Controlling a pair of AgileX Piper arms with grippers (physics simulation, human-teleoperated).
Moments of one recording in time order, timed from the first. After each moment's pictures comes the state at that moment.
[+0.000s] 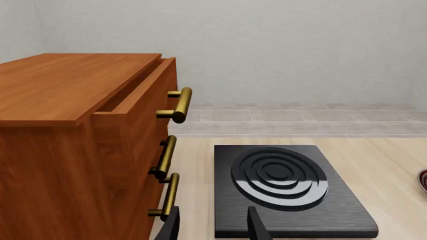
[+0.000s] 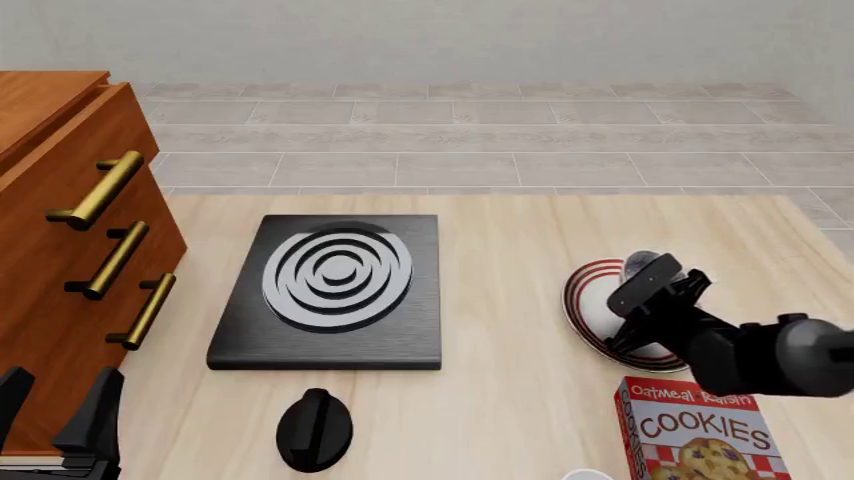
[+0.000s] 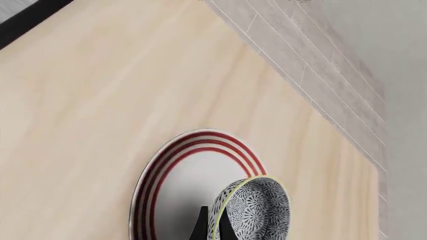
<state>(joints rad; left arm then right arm) 0.00 0.00 0.00 0.00 0.00 0.04 1.70 -0.58 -0.46 -0.69</state>
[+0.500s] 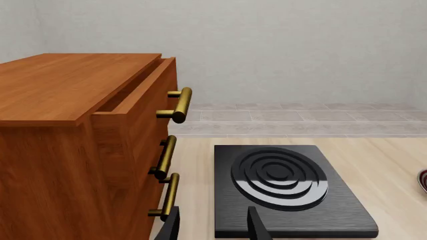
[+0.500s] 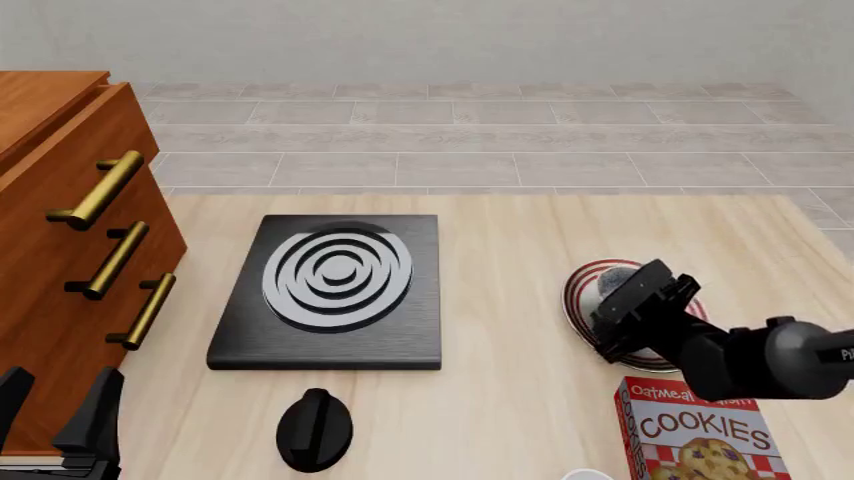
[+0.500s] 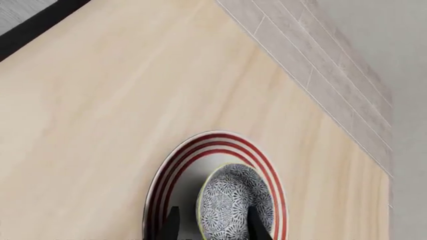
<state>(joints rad) 0.00 0.00 0.00 0.00 0.00 0.07 1.72 -0.57 -0.48 -0.69</state>
